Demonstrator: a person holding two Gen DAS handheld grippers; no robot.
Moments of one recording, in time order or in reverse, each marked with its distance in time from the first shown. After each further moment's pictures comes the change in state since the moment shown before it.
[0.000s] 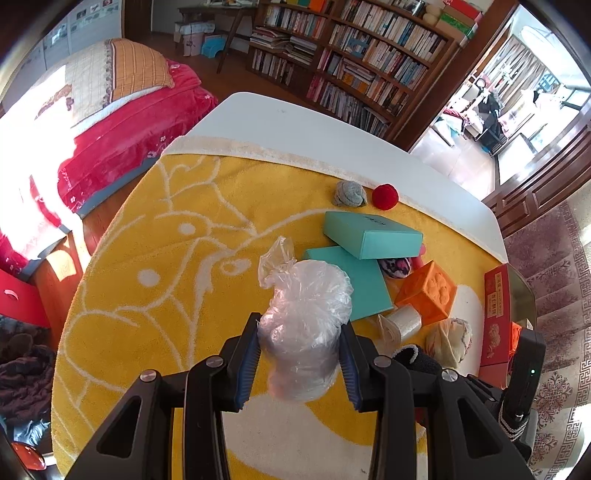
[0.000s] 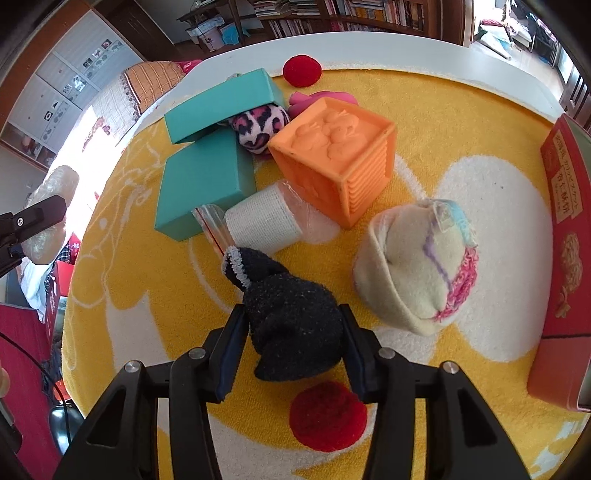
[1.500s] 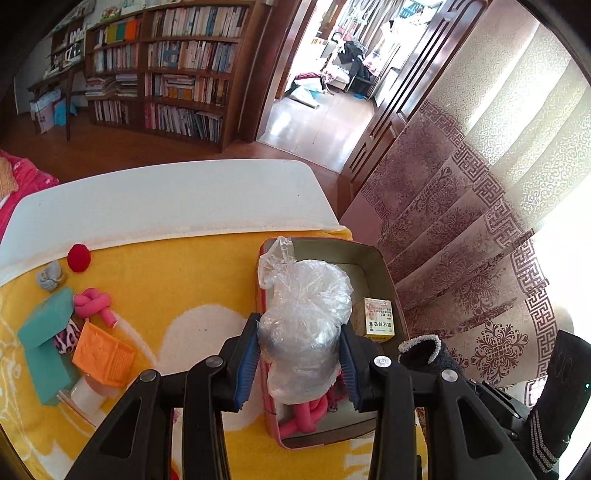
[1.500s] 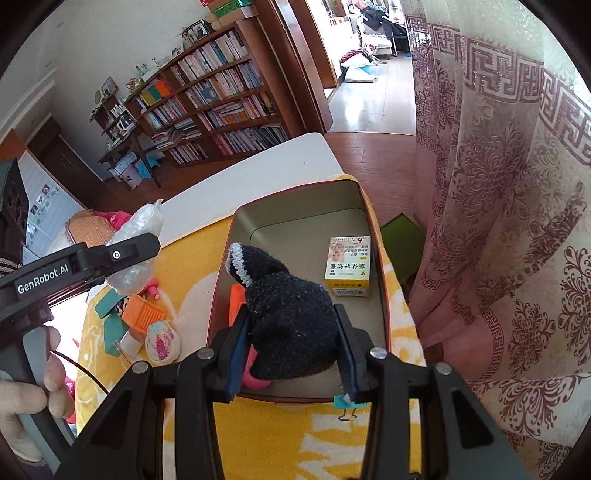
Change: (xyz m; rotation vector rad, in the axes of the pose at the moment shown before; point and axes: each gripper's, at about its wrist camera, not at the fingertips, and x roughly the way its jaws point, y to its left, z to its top) left arm 0.031 -0.363 -0.025 0.440 0.011 -0.280; right arm -0.215 -0.230 -0.063 0.395 -0.399 -0.138
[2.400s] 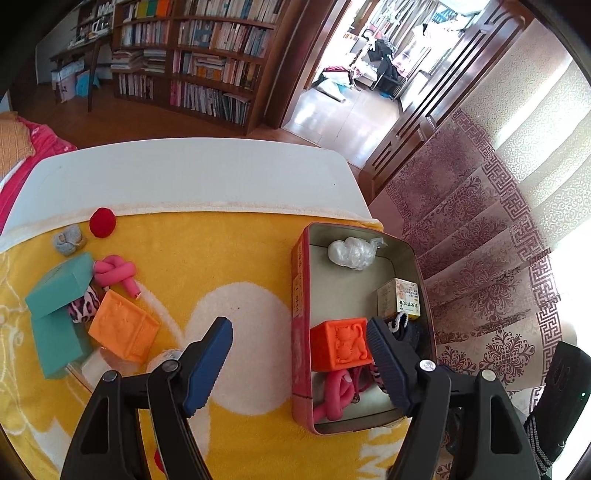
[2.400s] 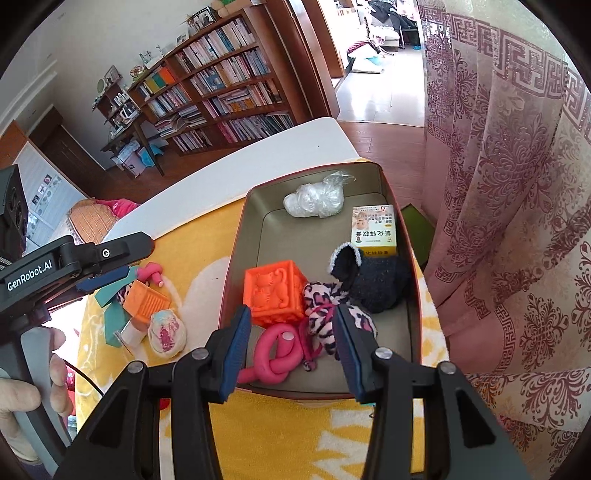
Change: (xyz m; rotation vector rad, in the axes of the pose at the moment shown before) left arm -0.006 0.050 -0.018 -0.119 0.040 0.038; right arm 0.016 0.020 -0.009 -0.016 0.045 0.013
